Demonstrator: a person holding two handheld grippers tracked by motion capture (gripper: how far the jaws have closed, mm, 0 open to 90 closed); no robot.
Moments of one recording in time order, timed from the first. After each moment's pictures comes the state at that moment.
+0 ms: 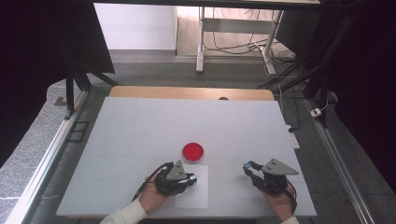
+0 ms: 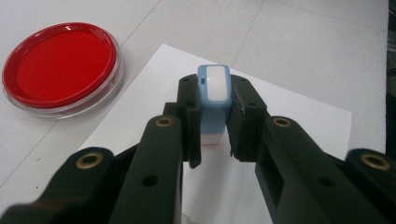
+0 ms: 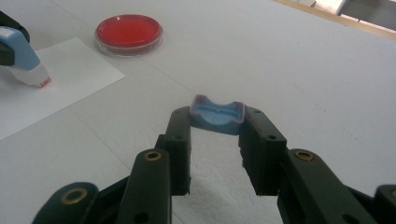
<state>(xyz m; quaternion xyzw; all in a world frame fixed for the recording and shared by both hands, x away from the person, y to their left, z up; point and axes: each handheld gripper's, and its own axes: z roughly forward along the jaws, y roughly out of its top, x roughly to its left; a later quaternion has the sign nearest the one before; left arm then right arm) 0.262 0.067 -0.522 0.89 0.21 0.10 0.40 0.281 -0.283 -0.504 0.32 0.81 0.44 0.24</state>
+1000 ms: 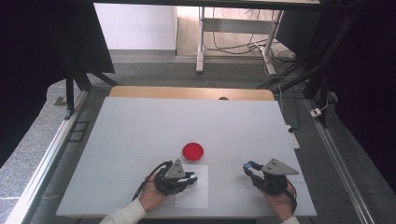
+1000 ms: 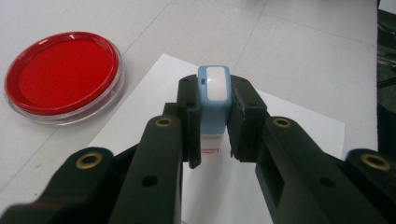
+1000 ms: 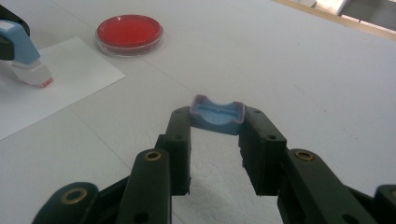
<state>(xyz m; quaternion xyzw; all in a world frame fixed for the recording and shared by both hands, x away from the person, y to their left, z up) 0.264 0.069 -0.521 0.87 0.22 0.10 0.42 0.281 -0.283 -0.504 0.31 0.81 0.44 0.24</state>
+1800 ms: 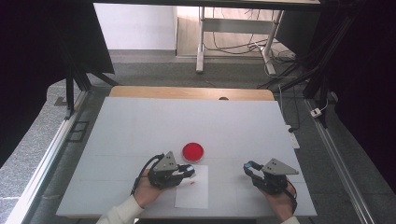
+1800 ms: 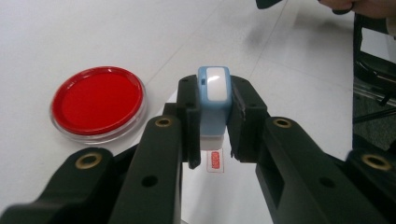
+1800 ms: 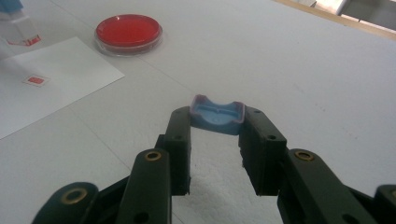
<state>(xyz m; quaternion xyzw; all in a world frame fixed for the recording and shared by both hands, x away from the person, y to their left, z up) 0.269 0.088 -0.498 0.84 0.24 0.10 0.47 0.281 -0.284 -0.505 0.32 0.81 0.44 0.24</state>
